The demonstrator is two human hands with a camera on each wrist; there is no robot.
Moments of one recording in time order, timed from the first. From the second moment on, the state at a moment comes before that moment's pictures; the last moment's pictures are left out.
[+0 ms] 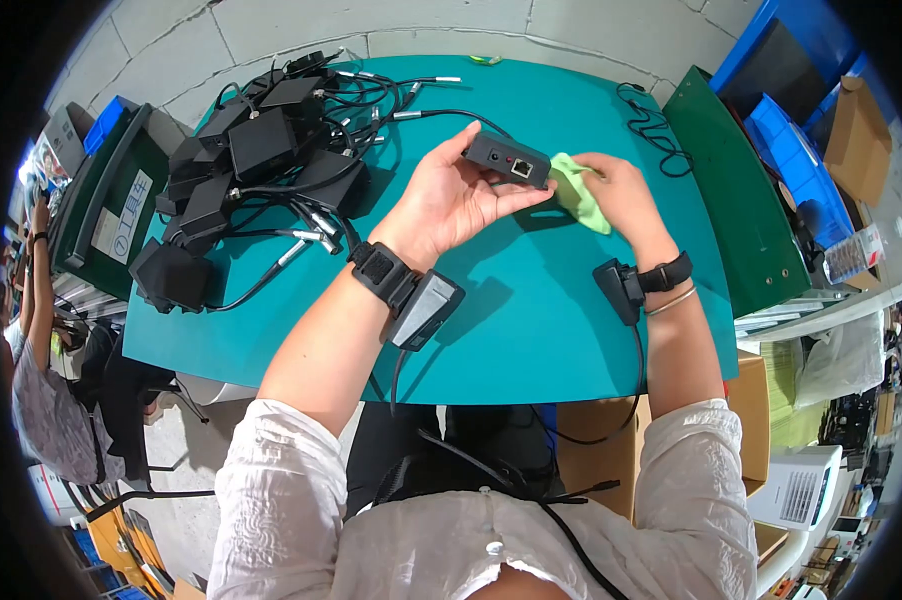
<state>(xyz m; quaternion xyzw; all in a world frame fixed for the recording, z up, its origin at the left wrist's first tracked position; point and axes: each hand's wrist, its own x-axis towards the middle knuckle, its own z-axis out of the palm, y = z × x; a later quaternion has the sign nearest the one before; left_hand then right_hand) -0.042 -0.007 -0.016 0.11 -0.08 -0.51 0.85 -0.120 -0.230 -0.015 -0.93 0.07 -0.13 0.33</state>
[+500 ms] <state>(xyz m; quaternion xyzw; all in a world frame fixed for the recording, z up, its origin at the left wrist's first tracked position) -0.048 -0.010 -0.014 0.17 -0.16 -0.53 0.82 -0.122 -0.207 -0.012 -0.81 0.09 -0.07 0.58</state>
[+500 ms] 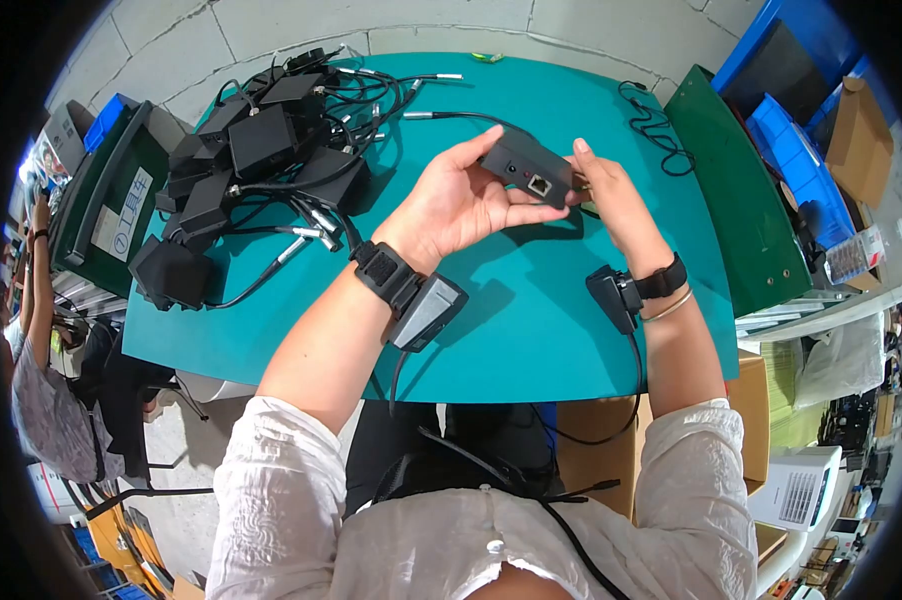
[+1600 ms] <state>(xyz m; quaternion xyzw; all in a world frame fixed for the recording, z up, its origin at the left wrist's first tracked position) -0.014 0.015 -0.014 0.40 -0.03 -0.28 0.87 -0.117 -0.259 -0.008 -0.31 -0.12 -0.19 0.92</state>
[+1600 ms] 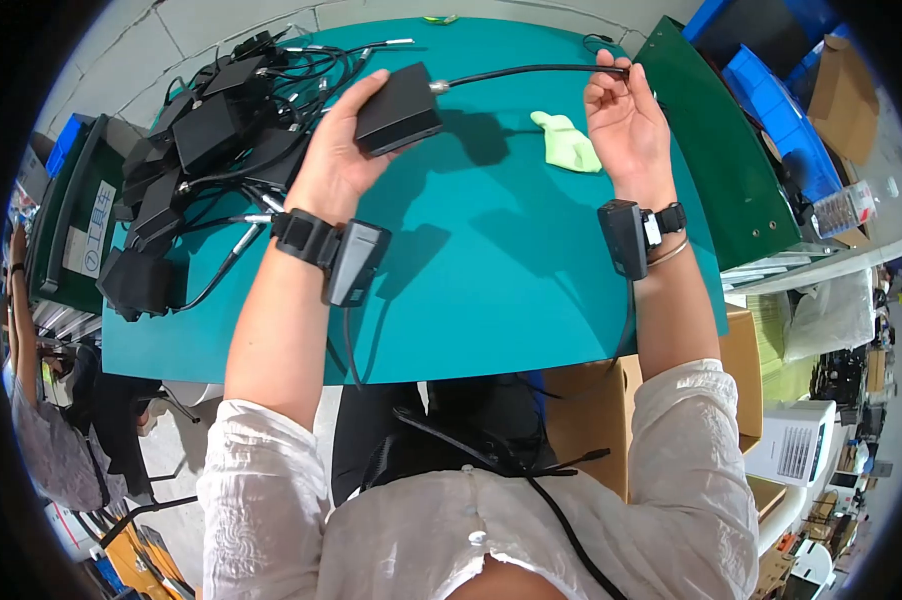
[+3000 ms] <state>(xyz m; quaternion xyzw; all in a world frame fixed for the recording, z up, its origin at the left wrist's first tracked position) -0.002 0.027 -0.024 0.46 0.00 -0.21 0.86 -0.128 -0.227 0.004 -0.72 -0.06 -0.37 0.58</state>
